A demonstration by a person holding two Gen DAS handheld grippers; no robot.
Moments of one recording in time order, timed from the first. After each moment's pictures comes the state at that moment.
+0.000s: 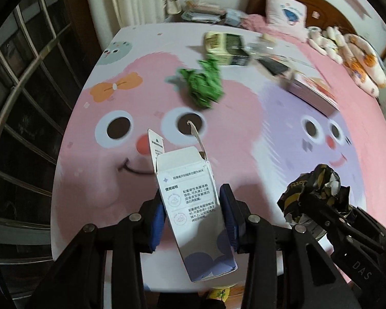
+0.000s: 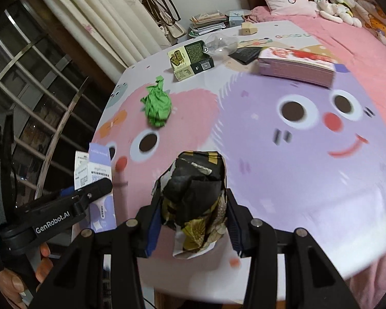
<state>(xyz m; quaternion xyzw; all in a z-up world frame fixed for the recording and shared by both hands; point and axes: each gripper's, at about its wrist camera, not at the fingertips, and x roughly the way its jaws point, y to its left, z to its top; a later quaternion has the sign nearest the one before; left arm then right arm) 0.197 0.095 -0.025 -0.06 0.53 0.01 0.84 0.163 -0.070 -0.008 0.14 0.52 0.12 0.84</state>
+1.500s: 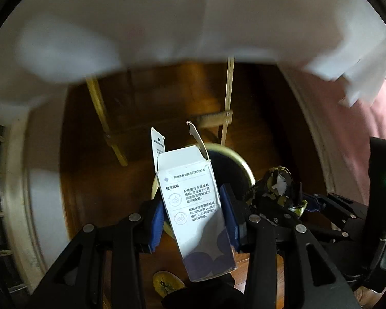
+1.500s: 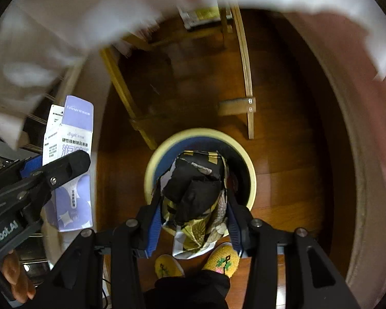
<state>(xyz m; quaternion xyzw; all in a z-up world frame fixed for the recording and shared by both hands) 0.018 -0.022 -0.311 -0.02 0.60 -0.08 0.79 -0.024 -0.135 -0.318 0.10 0.63 0.08 0.76</state>
